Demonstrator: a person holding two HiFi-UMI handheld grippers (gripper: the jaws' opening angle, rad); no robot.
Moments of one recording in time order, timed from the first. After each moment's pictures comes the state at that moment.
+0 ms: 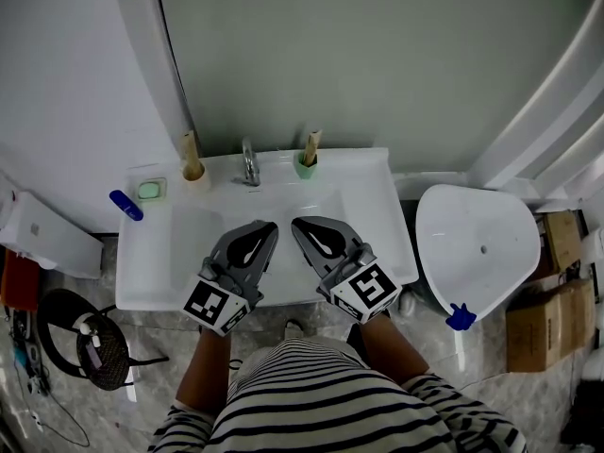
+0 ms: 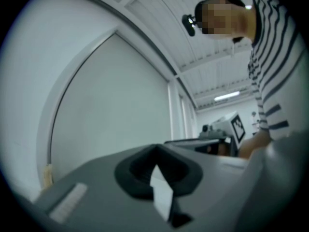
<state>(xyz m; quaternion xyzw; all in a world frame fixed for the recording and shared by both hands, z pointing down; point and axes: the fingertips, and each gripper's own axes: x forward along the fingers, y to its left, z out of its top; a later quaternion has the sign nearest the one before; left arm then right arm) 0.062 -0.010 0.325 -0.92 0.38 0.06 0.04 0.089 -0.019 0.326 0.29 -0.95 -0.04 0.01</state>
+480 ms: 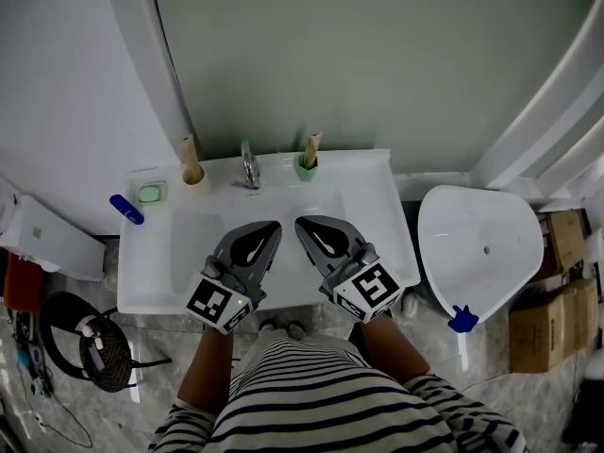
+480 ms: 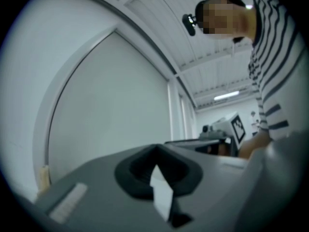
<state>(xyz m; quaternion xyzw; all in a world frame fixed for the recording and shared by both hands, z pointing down) 0.070 -0.023 0.324 -0.93 0.37 0.05 0.04 0.099 -0.032 0.326 0.30 -0.95 -0.04 0.01</state>
